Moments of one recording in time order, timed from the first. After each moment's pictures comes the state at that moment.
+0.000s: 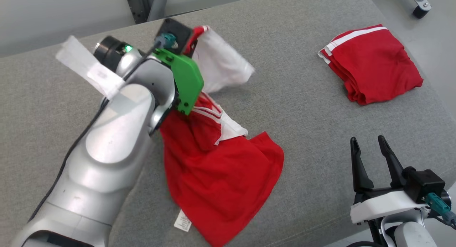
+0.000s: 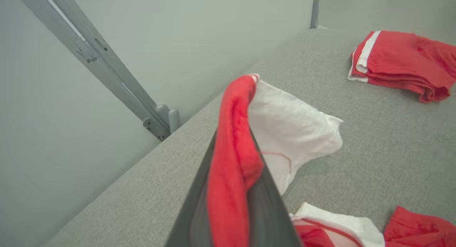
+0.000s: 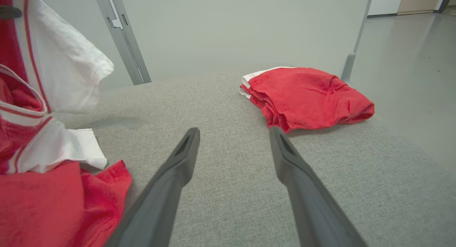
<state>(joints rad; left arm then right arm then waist) -0.88 0.13 -0.58 0.55 -0.25 -0.11 0.34 -0.03 -0.05 -0.03 0.12 0.17 0.13 -0.26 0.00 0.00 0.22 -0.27</state>
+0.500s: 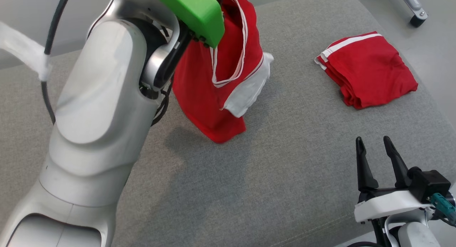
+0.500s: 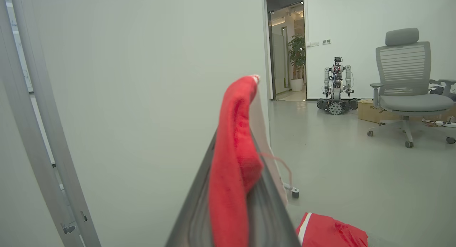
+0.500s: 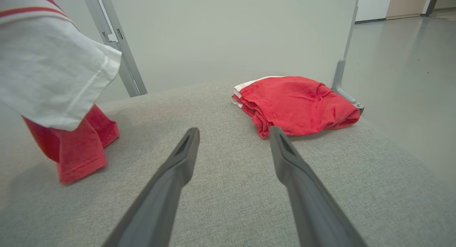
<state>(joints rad) -1.06 0.07 -0.45 0.19 -0.46 -0.11 0.19 -0.03 -0.05 -0.05 0.13 0.18 0.13 -0.26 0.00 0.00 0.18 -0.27</state>
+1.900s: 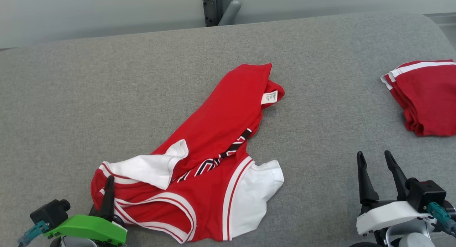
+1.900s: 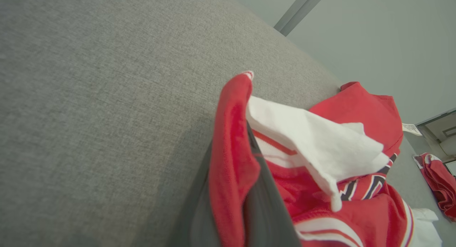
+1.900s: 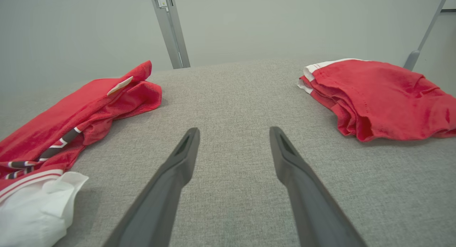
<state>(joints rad) -0.13 0.28 -0.28 0.46 -0.98 -0.13 -0.25 0.00 -0.05 -0.08 0.18 0.14 0.13 -0.26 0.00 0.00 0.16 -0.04</state>
